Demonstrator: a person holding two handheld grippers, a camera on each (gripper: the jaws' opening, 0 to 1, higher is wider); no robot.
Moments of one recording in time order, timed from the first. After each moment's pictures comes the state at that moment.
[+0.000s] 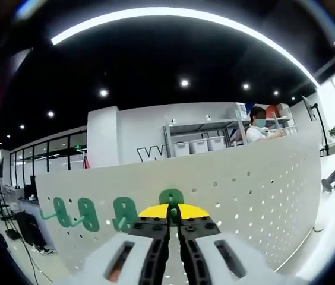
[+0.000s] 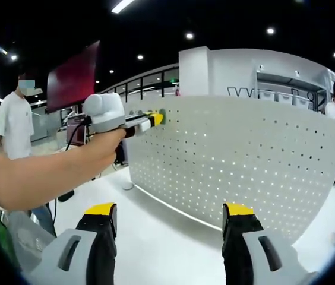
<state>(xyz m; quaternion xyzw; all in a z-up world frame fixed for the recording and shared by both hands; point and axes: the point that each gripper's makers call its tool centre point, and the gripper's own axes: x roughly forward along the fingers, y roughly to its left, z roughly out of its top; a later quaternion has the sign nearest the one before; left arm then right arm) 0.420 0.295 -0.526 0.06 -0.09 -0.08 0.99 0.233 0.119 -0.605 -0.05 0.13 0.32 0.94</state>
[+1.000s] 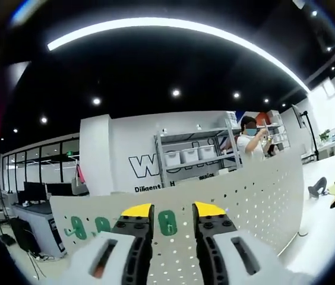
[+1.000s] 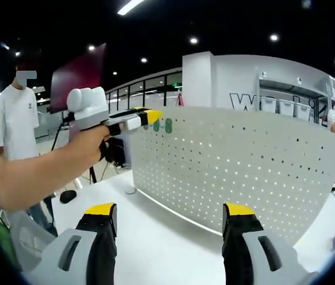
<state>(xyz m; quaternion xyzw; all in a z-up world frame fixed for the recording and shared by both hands) 0.358 0.294 -0.486 0.06 -0.12 -0.11 0.98 0.218 0.128 -0.585 -0.06 0.11 0.32 0.94</state>
